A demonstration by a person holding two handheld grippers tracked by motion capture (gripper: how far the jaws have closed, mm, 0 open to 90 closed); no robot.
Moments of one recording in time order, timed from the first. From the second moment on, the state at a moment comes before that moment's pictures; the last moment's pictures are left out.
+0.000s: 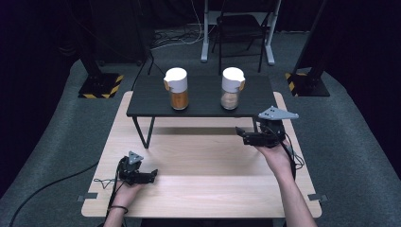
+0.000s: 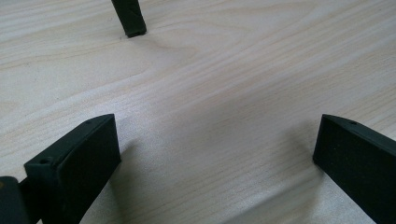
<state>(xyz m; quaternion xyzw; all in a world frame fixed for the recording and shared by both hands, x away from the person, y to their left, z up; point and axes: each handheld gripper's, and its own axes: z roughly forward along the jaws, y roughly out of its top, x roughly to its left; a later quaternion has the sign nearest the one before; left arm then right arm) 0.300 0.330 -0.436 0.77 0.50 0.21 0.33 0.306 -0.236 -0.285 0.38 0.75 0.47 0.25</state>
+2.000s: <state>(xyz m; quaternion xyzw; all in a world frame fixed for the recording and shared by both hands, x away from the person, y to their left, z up) 0.299 0.329 -0.436 0.77 0.50 0.21 0.33 0.286 -0.268 -0.426 0.46 0.76 0.42 0.21</state>
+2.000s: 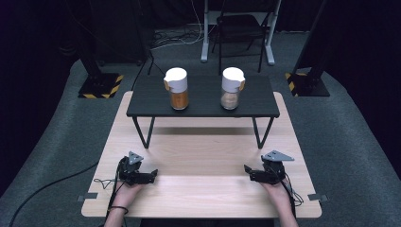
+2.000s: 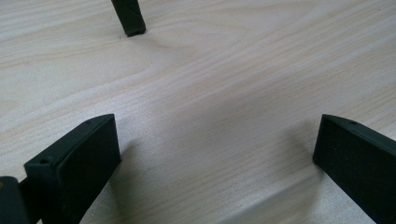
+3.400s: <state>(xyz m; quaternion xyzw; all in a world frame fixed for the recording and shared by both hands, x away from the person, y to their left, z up) 0.299 0.329 -0.436 0.77 0.50 0.21 0.33 0.298 -0.251 -0.433 0.46 0.79 0.35 0.21</state>
